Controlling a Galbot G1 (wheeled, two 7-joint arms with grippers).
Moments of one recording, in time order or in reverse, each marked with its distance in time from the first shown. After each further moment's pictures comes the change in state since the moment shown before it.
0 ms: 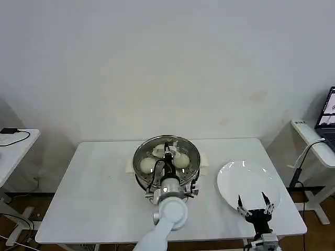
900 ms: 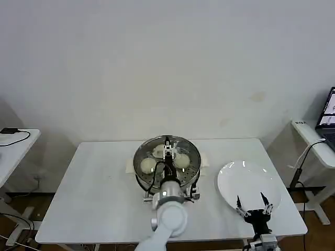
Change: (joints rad) left arm 0.043 0.018 0.024 -0.092 -0.019 -0.013 0.001; right arm -0.005 -0.001 -0.006 0.003 -0.008 0.002 -0.001
